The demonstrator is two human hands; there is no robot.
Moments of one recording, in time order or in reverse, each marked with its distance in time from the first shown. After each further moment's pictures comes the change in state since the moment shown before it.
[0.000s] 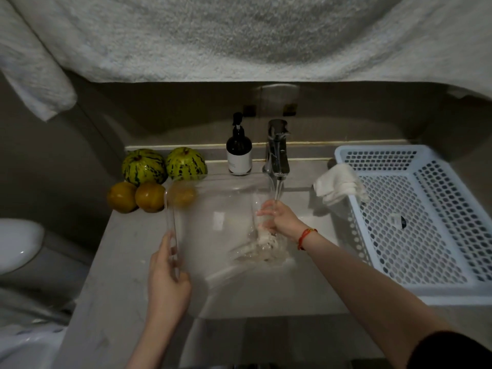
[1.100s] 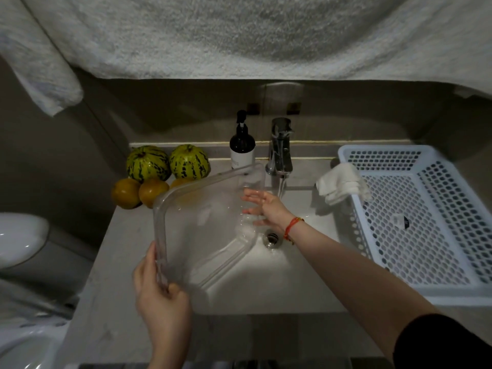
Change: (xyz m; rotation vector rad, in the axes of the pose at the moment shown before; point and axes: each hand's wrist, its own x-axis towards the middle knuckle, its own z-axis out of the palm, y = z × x) left_hand -0.035 0.007 0.002 -0.013 0.425 0.033; right_hand 0.003 -0.019 0.027 0.056 -0.094 -0.040
